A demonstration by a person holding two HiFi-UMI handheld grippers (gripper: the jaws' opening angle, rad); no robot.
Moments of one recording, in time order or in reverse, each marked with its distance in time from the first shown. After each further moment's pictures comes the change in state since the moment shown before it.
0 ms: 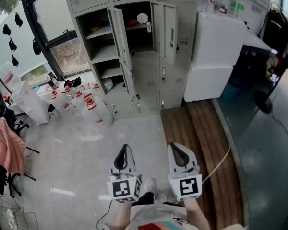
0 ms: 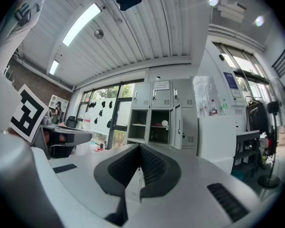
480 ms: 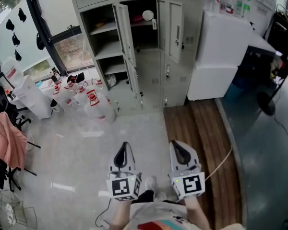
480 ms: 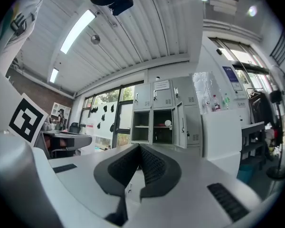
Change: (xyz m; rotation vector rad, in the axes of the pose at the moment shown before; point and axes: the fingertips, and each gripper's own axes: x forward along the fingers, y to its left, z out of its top) left arm -0.001 0.010 0.001 0.001 -0.003 0.022; right arm 0.006 0.002 0.002 0.072 -0.020 0.039
